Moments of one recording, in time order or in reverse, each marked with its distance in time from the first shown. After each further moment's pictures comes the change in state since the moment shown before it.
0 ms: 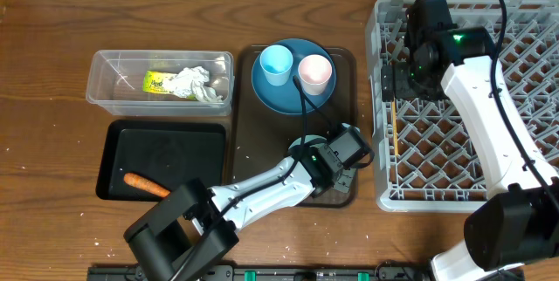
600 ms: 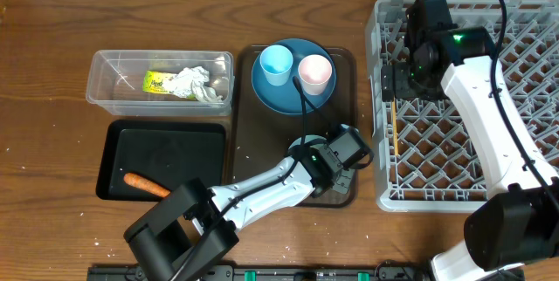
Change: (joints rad) left arm 0.000 0.000 0.000 -0.022 0.000 0.000; right arm 0.000 0.000 0.000 0.000 0.000 0.000
